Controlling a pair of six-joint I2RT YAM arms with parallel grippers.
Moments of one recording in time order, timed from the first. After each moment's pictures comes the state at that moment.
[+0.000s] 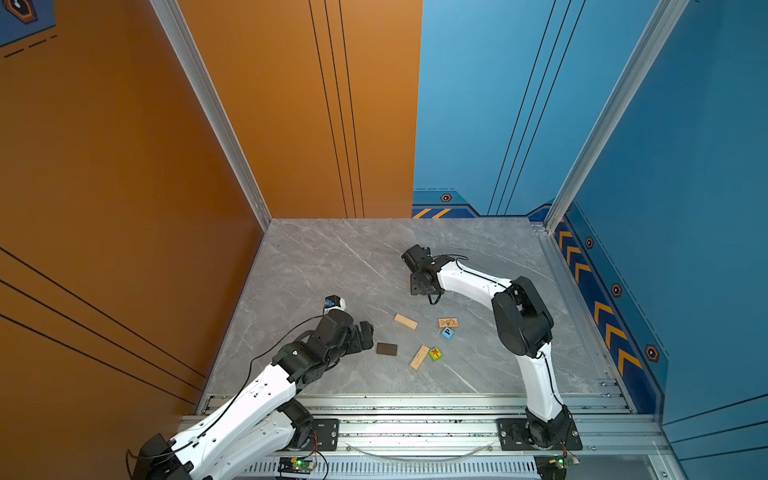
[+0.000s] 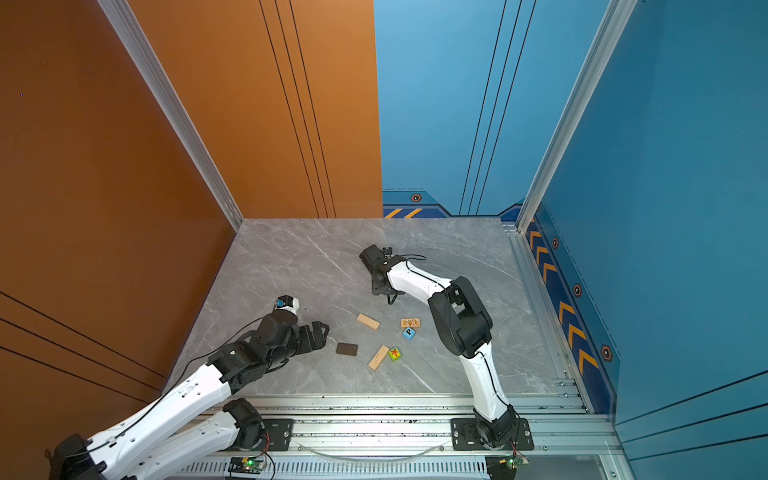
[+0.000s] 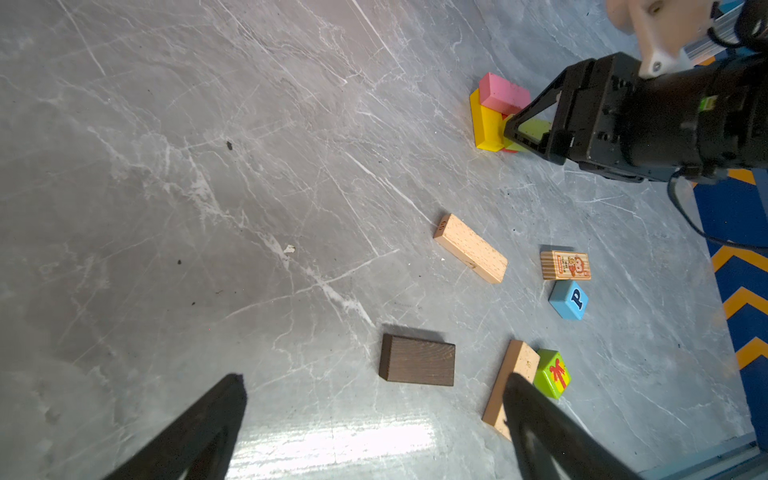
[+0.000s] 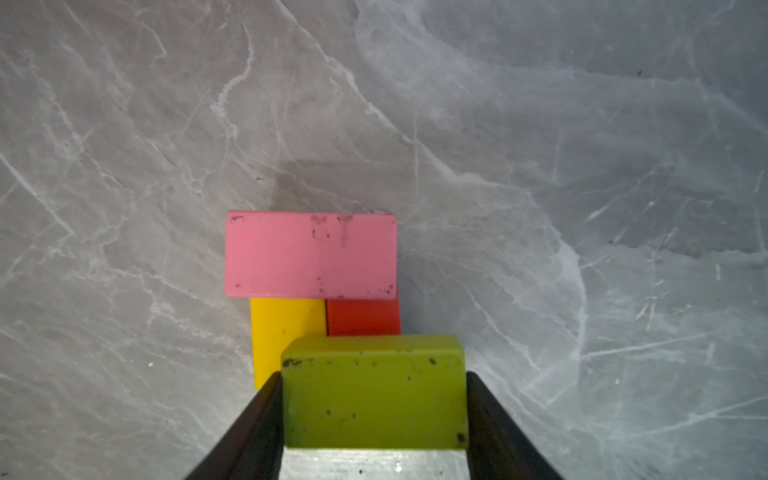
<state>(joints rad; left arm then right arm) -0.63 0.84 0.55 -0.50 -0.16 -0.76 0.65 2.15 1.67 -0.70 0.29 0.58</state>
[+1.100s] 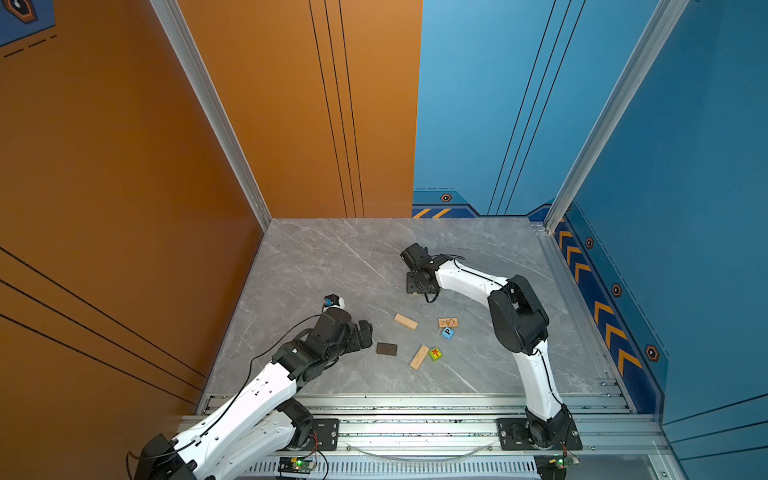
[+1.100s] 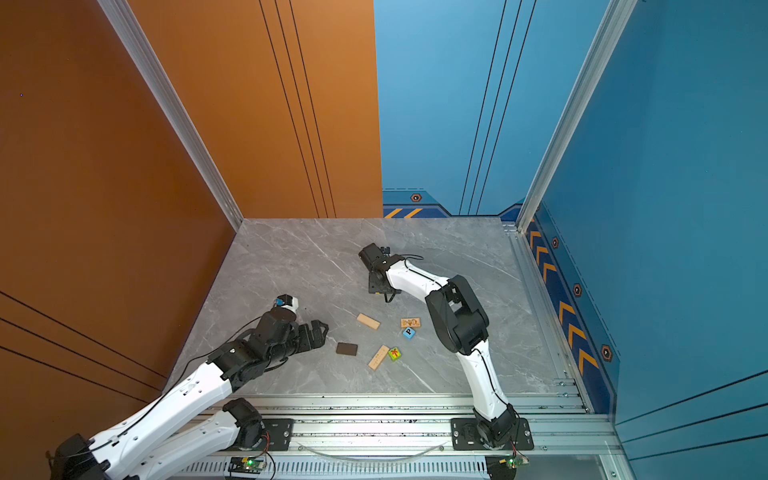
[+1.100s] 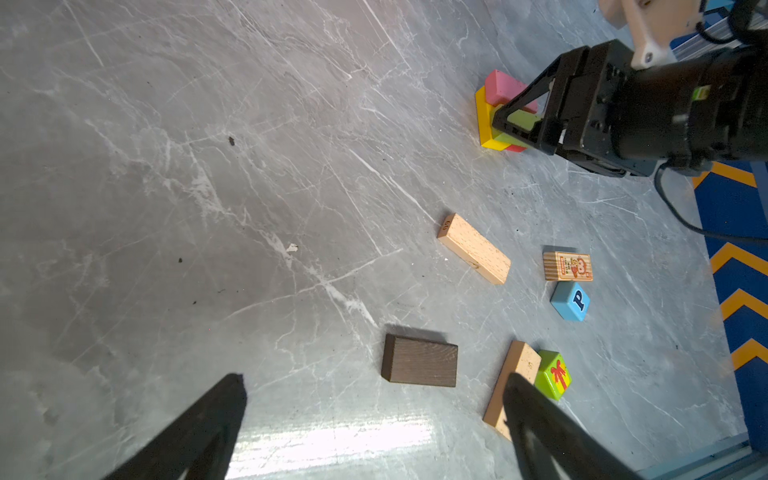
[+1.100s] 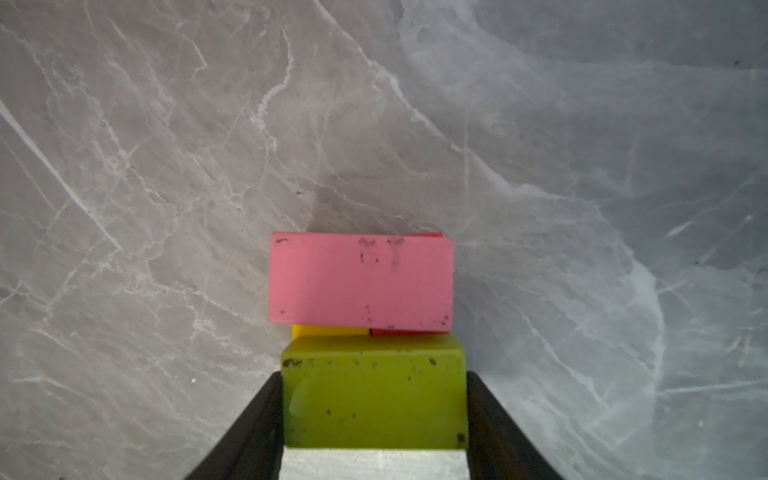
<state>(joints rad) -0.60 0.85 0.55 -0.50 -0.12 -0.76 0.64 2.19 1.71 -0.67 0.22 0.60</state>
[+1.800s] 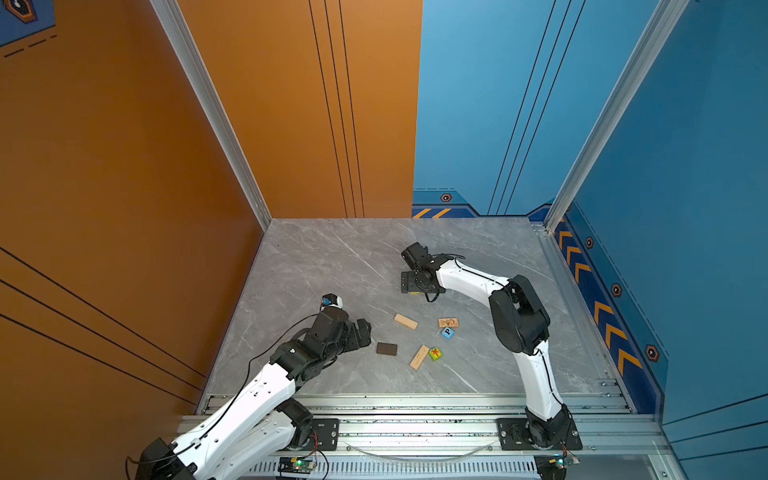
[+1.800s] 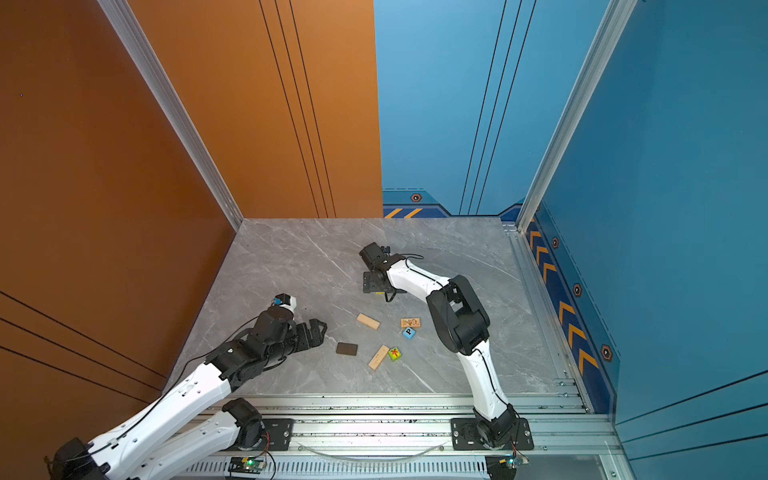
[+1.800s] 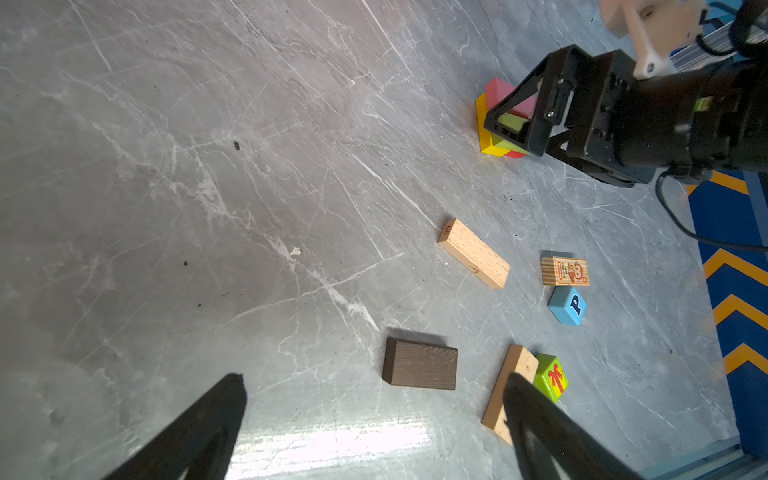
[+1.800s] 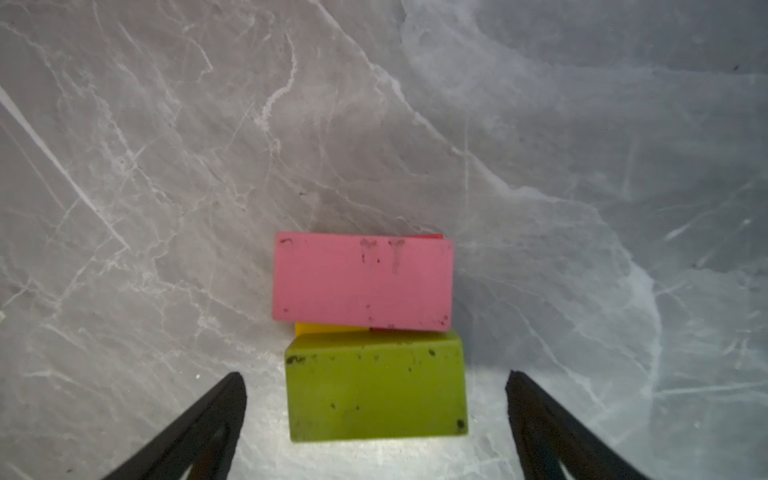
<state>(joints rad) -0.57 0.84 0.56 -0.50 -0.10 -0.74 0.64 2.16 1.69 -0.67 0.21 0.58</state>
